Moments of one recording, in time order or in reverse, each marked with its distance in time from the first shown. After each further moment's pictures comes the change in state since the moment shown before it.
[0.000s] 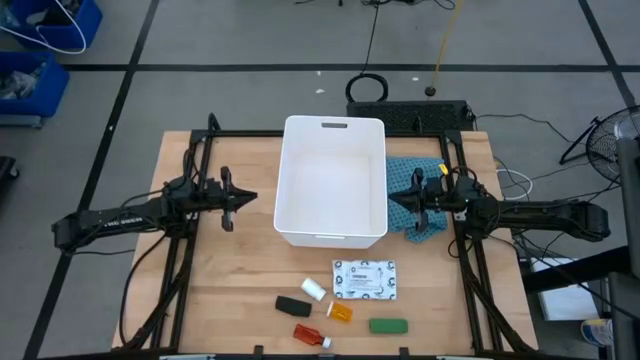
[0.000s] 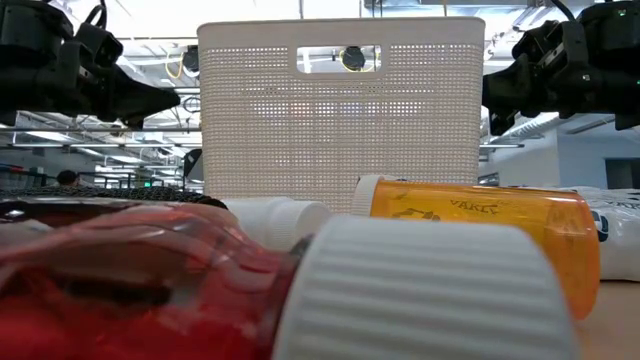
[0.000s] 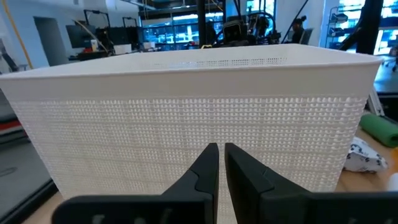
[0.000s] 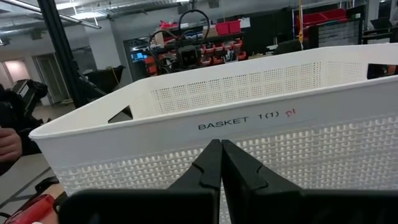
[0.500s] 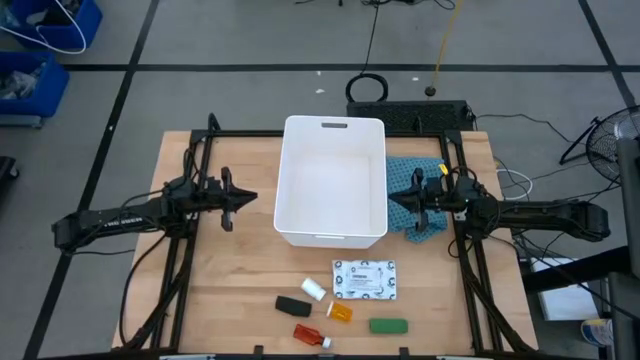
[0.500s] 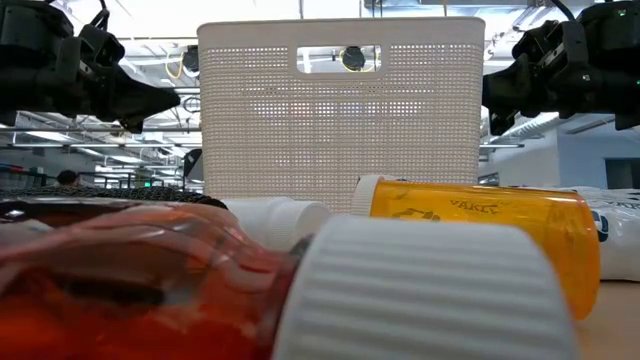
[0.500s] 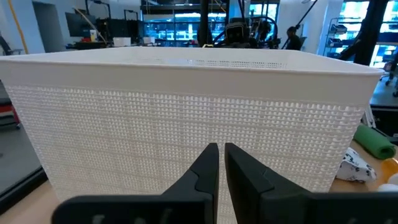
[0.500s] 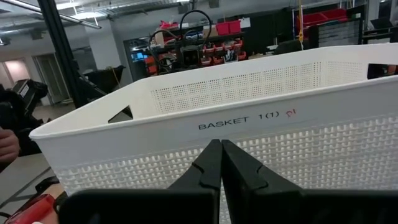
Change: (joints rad) left arm 0.000 0.000 0.000 -0.004 0.000 -0.087; right arm 0.000 0.000 0.000 0.000 0.000 -0.006
